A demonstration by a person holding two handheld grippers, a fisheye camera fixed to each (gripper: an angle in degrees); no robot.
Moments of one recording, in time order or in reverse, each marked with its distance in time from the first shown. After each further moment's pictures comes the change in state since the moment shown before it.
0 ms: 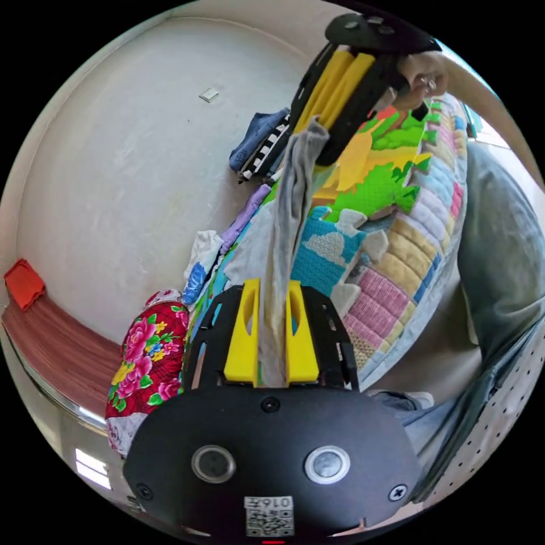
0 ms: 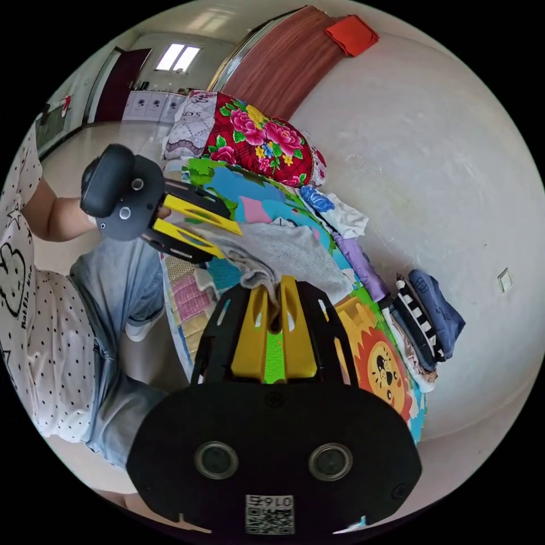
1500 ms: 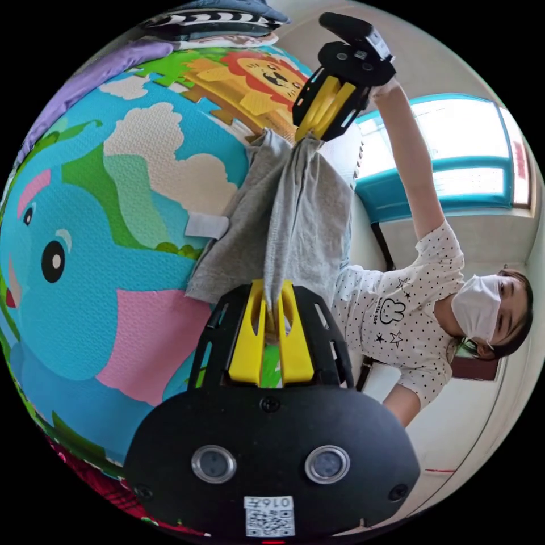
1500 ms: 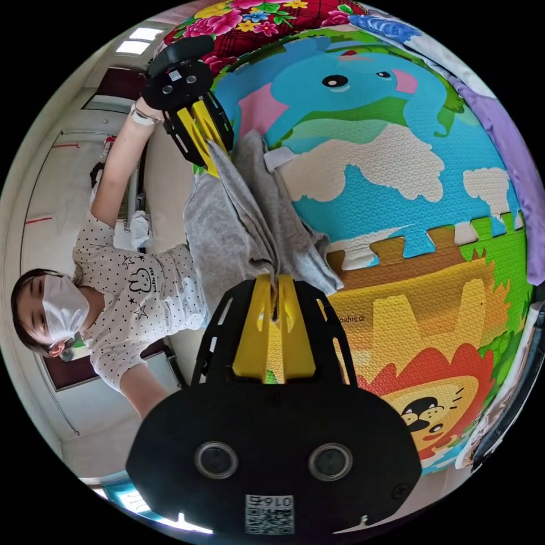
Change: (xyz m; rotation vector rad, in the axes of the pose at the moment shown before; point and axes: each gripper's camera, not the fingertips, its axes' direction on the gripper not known) left arm -0.285 -0.112 0.492 -0.420 1.520 0.060; right arm 0.308 -0.029 0.608 -0.712 -1.067 0.041
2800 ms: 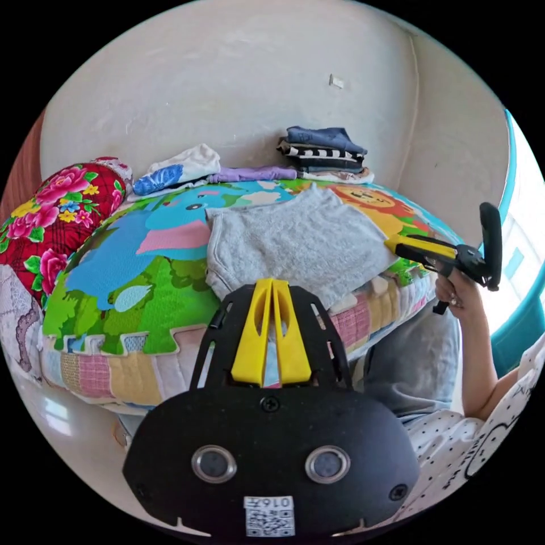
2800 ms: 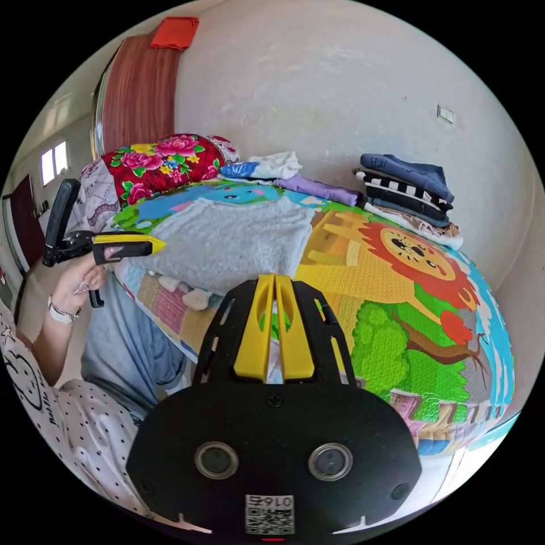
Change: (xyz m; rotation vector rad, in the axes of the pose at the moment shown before) left arm 0.242 0.302 0.101 0.924 -0.781 -0.463; right arm -0.348 0.335 0.308 1.023 0.758 0.541
